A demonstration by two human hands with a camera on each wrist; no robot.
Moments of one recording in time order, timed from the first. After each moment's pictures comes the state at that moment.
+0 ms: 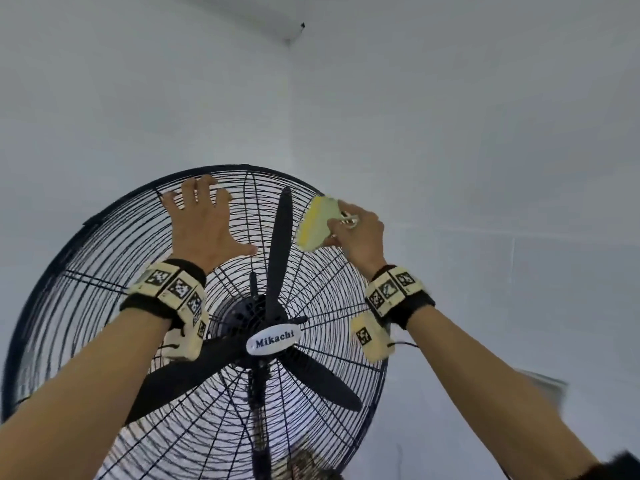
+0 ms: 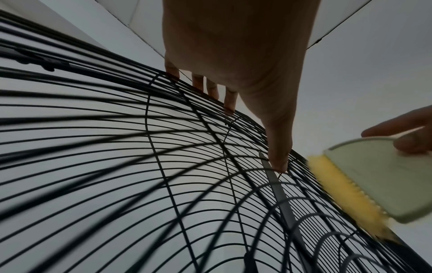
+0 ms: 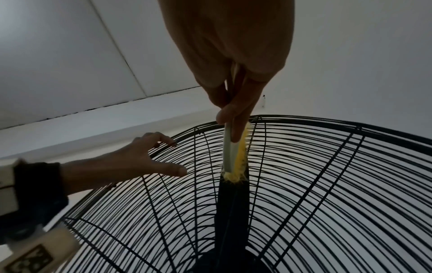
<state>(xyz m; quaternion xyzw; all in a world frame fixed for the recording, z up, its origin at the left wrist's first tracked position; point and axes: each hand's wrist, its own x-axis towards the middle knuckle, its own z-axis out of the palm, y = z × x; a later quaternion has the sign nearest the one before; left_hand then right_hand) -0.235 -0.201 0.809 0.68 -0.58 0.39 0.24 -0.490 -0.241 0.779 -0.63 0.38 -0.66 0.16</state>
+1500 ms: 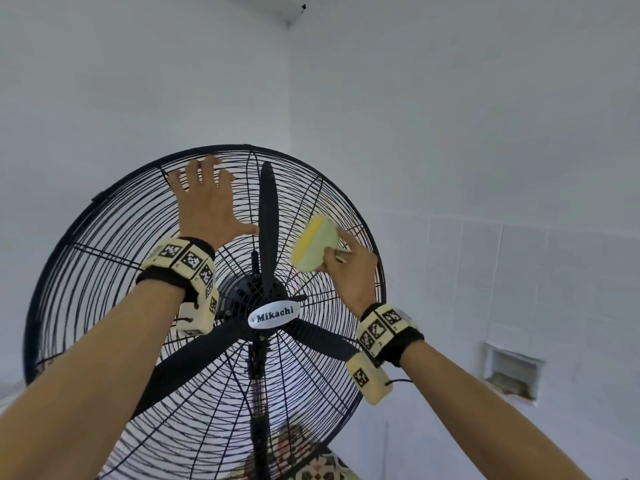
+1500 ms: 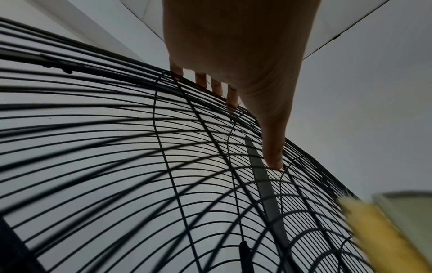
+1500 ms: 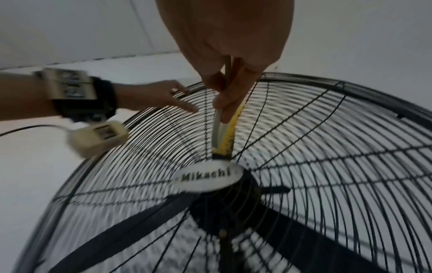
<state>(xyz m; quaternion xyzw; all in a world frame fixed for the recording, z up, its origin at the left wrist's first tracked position) -0.233 -0.195 0.802 0.66 -0.59 0.37 0.27 -0.474 -0.190 0.699 -0.62 0.37 -0.67 0.20</state>
